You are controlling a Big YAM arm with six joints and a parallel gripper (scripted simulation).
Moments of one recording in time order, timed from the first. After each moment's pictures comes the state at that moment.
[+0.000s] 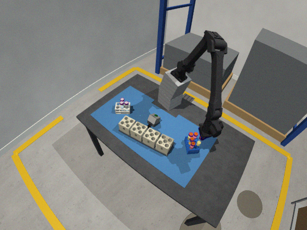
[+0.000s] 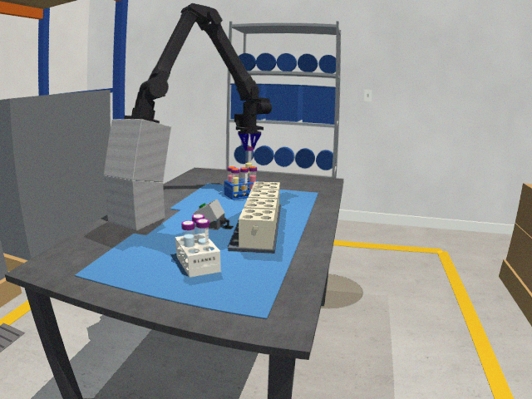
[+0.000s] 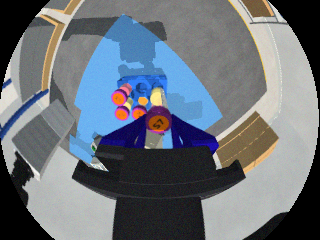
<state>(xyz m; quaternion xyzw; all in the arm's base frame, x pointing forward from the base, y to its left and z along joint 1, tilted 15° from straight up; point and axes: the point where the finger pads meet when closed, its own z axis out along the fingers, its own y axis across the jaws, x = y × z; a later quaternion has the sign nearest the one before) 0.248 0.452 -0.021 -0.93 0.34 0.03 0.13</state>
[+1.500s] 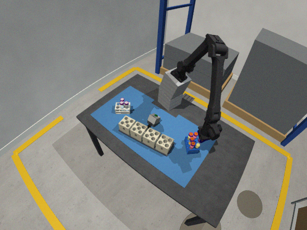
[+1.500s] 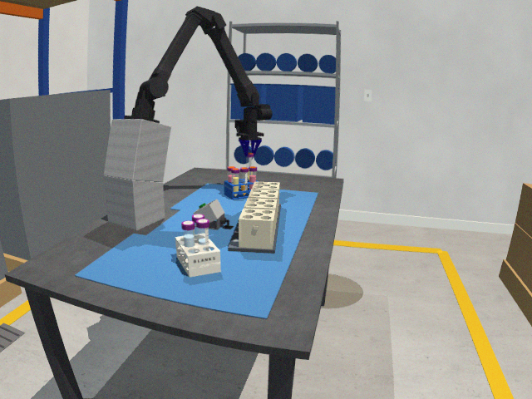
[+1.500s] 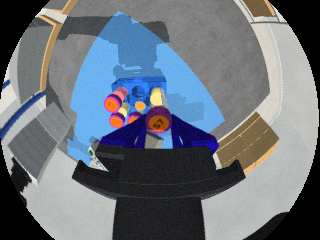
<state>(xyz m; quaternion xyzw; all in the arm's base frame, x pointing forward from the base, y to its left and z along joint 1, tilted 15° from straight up) 0.251 0.461 -0.047 -0.93 0.34 0.03 0.13</state>
